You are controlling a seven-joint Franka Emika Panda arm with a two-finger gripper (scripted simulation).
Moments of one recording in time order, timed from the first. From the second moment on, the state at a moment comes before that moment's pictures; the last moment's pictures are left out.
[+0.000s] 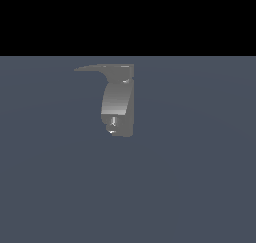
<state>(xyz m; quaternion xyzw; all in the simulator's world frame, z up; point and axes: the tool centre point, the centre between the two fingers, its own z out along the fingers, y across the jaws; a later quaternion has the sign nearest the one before) -0.261 0.003 0.498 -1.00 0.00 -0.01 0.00</state>
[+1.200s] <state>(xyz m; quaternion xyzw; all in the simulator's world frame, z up) -0.235 0.057 0.464 -0.99 0.11 0.00 0.00</state>
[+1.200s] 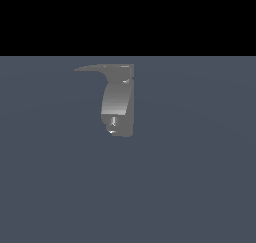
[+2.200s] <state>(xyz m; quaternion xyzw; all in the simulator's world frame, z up) -0.161 0.135 0.404 -0.95 0.31 0.00 0.00</state>
